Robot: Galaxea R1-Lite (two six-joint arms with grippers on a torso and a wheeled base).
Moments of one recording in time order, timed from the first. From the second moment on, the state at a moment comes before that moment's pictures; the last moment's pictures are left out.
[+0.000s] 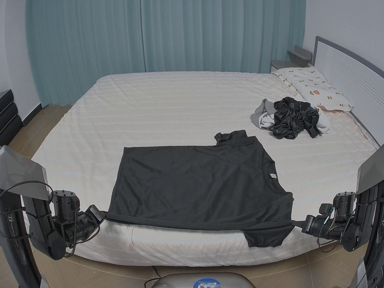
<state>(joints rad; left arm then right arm) -0.07 2.19 -0.16 -1.41 -0.04 -0.84 -0.02 2.28 -0.06 -1.52 0.39 0.41</state>
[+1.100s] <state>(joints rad) -0.14 2.20 -0.02 -1.40 0.11 -0.54 -0.07 2.16 -0.02 -1.32 0.38 0.19</state>
